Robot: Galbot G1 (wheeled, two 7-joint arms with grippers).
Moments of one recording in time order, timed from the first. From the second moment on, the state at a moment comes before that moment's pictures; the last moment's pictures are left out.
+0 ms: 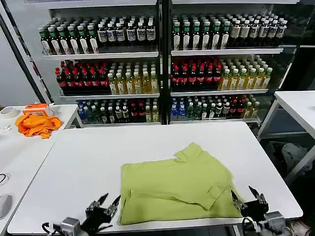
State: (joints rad) left arm 1.64 -1.02 -0.46 -2.25 -0.57 0.48 -0.22; right arm -1.57 0.98 0.61 2.20 0.46 -0.54 0.19
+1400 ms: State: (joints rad) left arm 0.99 -1.03 -0.11 -1.74 -0.74 0.54 -0.33; right arm -0.68 1.15 0.03 1.41 0.61 -0.57 0.20
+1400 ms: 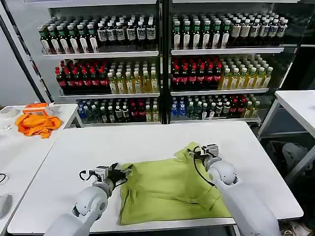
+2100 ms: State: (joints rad) left arm 1.01 -1.03 -0.12 -1.75 -0.77 0.51 -0.30; right arm -0.69 1.15 0.03 1.41 0.62 -0.55 0.20
